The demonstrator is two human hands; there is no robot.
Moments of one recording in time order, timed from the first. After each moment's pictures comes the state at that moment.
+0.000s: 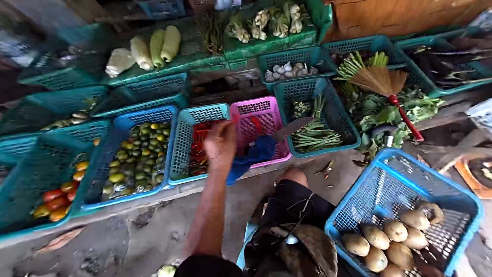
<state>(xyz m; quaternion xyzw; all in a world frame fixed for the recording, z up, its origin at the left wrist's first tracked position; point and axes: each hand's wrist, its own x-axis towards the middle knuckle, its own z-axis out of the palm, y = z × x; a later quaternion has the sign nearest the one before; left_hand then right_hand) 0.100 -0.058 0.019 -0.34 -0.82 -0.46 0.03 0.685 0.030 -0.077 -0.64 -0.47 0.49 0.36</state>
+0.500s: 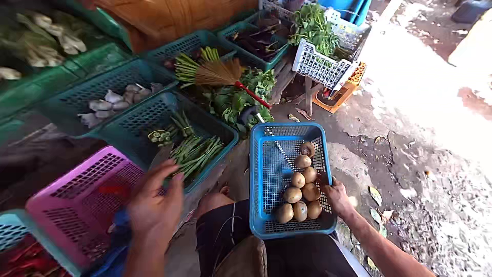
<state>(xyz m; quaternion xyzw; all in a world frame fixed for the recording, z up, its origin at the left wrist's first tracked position) 0.222 0.028 0.033 -0.64 -0.62 -0.44 -0.09 0.659 0.027 -0.063 -0.72 -0.45 0.41 0.33</state>
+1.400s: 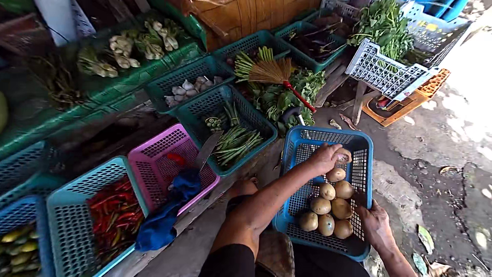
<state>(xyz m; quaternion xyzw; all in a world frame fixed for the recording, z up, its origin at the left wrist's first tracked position) 0.462 0.180 -0.011 -0.73 -0.48 -0.20 -0.44 0.655 0.027 -0.054 -0.74 -0.48 0.36 0.31</state>
